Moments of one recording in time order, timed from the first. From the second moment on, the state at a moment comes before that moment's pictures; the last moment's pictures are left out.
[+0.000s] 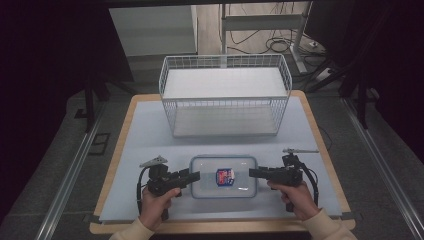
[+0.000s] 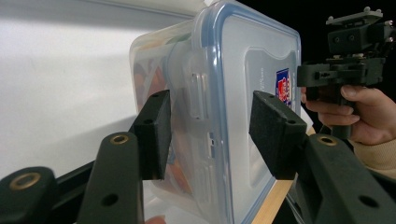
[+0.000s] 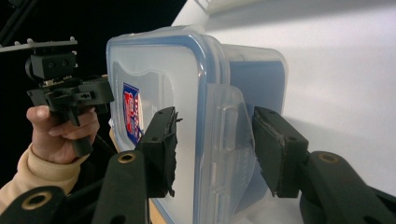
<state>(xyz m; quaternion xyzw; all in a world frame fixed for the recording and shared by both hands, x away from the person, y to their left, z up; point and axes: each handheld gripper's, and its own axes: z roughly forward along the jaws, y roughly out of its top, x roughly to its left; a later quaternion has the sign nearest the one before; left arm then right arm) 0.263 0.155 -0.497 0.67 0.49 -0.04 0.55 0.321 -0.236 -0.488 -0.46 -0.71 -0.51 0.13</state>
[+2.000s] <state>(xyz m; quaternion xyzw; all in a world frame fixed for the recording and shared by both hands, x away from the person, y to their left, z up) 0.428 0.179 -0.320 0.65 0.44 0.03 0.63 0.475 -0.212 -0.292 -0.41 -0.70 -0.59 0.02</state>
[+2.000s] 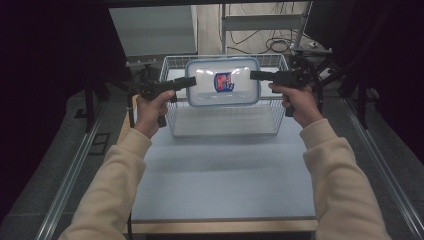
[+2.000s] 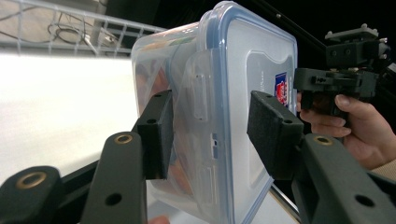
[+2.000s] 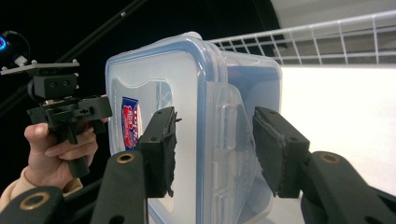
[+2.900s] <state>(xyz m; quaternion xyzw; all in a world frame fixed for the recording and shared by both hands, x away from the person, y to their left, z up) 0.499 0.178 -0.336 0.60 0.52 -0.02 0.62 0.543 -0.203 -0.305 -0.48 -0.67 -0.56 0.03</state>
